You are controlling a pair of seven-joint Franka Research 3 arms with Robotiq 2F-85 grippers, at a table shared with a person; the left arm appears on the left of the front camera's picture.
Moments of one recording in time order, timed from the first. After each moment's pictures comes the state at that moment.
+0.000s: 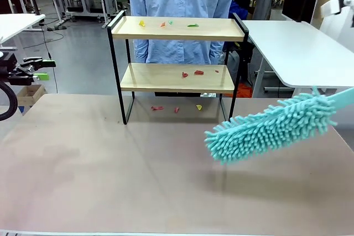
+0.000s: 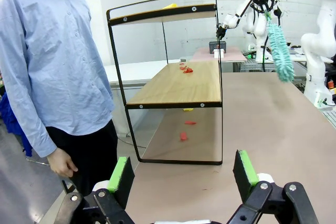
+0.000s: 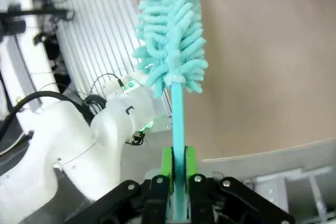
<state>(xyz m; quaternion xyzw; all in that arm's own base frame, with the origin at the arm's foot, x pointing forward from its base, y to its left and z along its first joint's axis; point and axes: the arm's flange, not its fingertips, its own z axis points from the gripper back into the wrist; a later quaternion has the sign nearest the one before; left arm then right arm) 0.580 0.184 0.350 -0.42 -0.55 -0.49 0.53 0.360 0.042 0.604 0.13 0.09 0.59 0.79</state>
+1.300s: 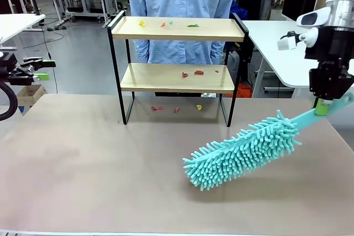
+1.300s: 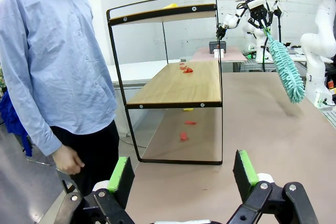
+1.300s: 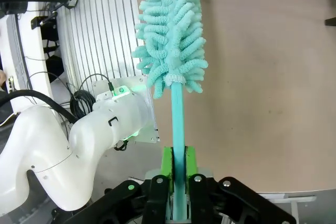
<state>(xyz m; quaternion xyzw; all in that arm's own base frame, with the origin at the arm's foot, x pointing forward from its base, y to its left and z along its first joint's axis) 0.580 0.184 0.349 -0.42 -0.55 -0.49 0.53 0.391 0.079 0.538 0.14 0.10 0.64 0.75</state>
